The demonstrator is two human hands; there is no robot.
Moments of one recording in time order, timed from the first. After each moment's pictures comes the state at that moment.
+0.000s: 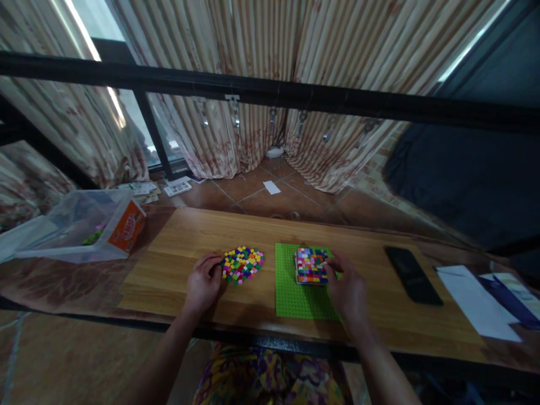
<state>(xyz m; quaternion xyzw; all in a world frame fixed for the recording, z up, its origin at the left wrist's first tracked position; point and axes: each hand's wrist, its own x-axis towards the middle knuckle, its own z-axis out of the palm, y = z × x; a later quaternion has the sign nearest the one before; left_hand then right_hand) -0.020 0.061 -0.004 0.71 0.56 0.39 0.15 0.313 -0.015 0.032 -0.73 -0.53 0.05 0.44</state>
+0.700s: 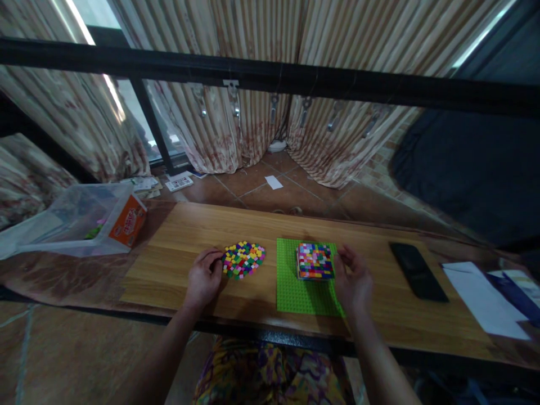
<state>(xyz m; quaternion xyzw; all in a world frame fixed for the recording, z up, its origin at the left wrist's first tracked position) -0.018 0.060 -0.002 0.71 0.56 0.39 0.16 0.315 -0.012 0.025 -0.74 -0.42 0.08 0.51</state>
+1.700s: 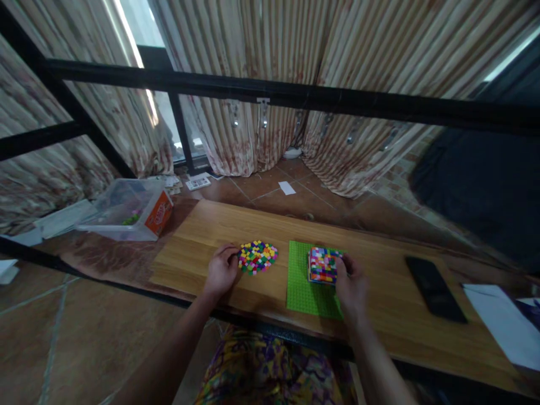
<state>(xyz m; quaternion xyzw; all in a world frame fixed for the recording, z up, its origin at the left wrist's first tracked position) -0.016 0.059 -0.008 0.71 0.55 0.42 0.14 0.302 -0.002 0.010 -0.73 -0.38 0.17 0.54</state>
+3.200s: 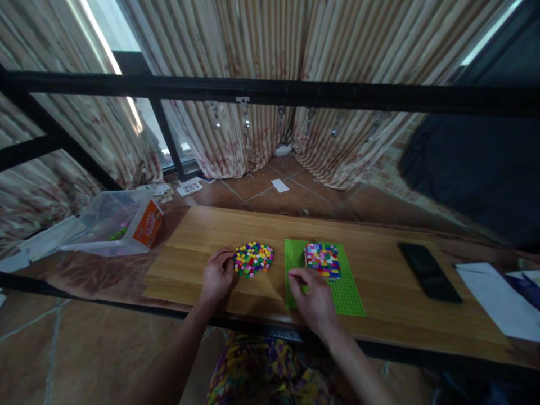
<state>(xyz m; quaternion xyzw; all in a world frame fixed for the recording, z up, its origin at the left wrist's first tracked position) -0.019 0.061 -0.005 0.71 0.55 0.41 0.15 0.221 -0.033 0.040 -0.62 -0.65 0.16 0.41</state>
